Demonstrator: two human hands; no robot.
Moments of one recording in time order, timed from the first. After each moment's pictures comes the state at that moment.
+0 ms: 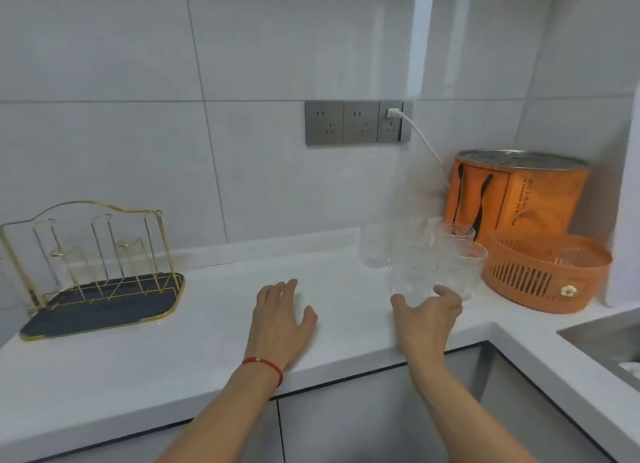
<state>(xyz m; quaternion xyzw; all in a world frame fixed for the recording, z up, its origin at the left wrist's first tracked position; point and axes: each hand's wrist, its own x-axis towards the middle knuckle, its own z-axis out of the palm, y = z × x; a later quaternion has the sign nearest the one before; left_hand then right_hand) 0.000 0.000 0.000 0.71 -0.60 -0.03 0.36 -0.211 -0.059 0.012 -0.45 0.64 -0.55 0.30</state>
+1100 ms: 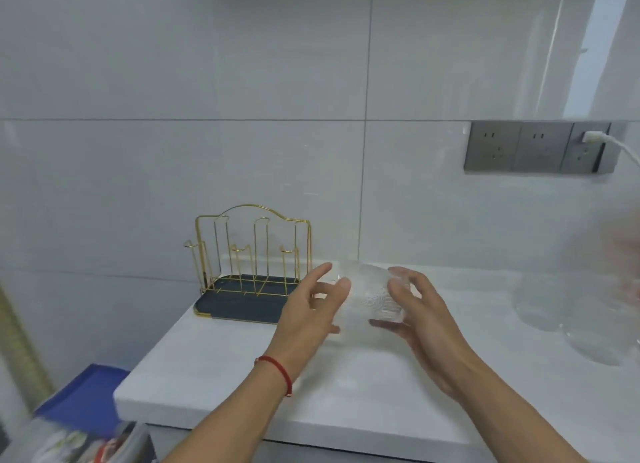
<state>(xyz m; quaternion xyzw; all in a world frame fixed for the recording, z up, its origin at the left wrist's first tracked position) 0.126 0.077 0.068 0.59 -0.40 -0.24 0.66 -0.034 -0.029 0.072 -0.62 0.24 -0.40 0.63</state>
